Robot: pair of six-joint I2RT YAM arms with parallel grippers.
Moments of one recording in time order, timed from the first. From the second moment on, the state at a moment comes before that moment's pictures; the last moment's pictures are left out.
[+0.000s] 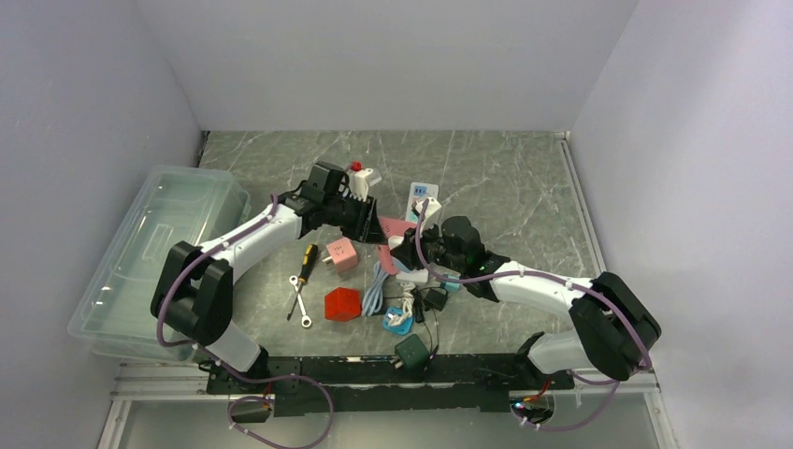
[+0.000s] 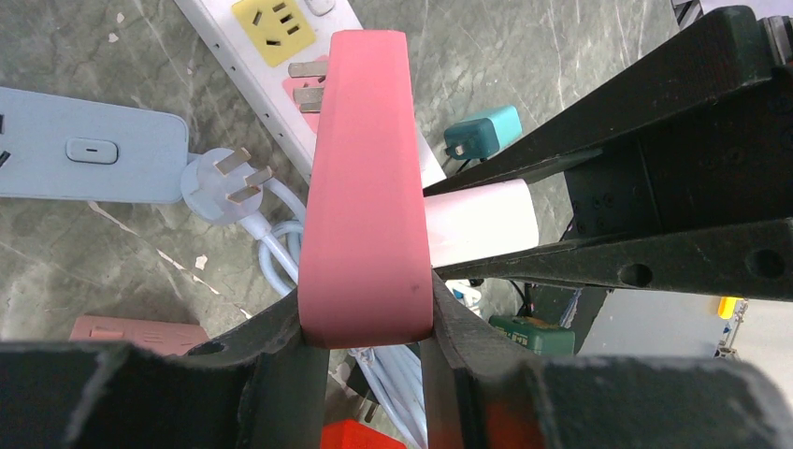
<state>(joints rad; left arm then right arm) -0.50 1.57 1.10 -0.32 0.64 -0.20 0.73 1.34 0.59 0.41 -0.22 0.21</state>
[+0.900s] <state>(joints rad) -0.51 1.58 1.10 -0.31 0.66 -0.20 0.68 1.31 0.55 0.46 -0.27 0.24</state>
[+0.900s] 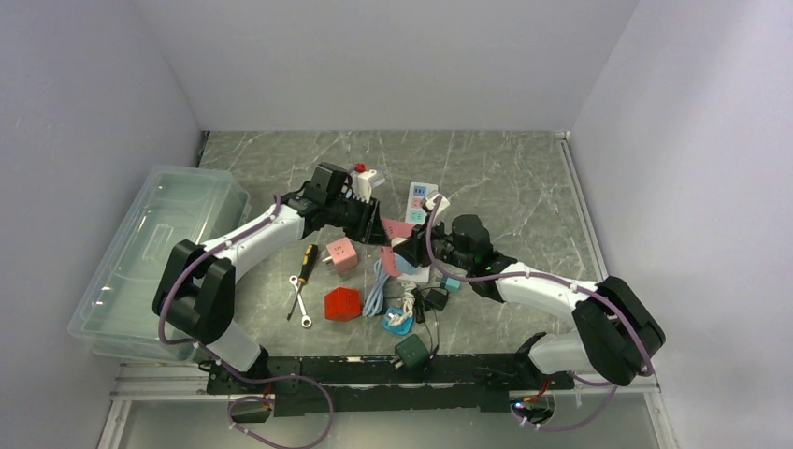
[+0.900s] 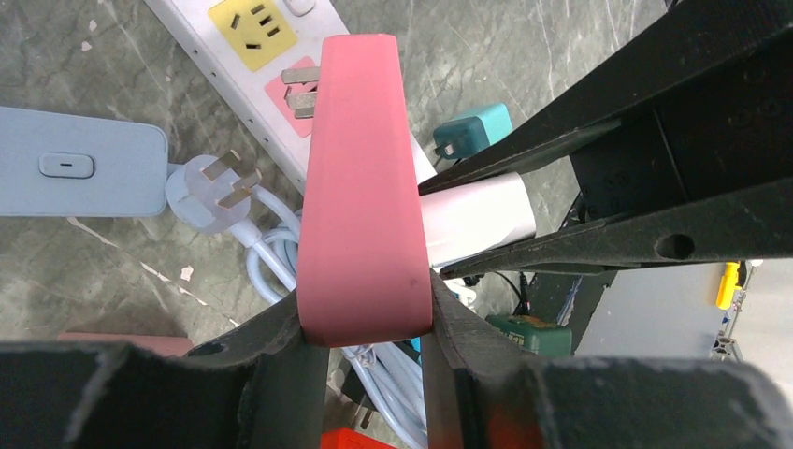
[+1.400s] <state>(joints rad) -0.51 1.58 1.10 -0.31 0.65 -0.20 0.61 1.35 0.54 0.52 -0.43 0.31</state>
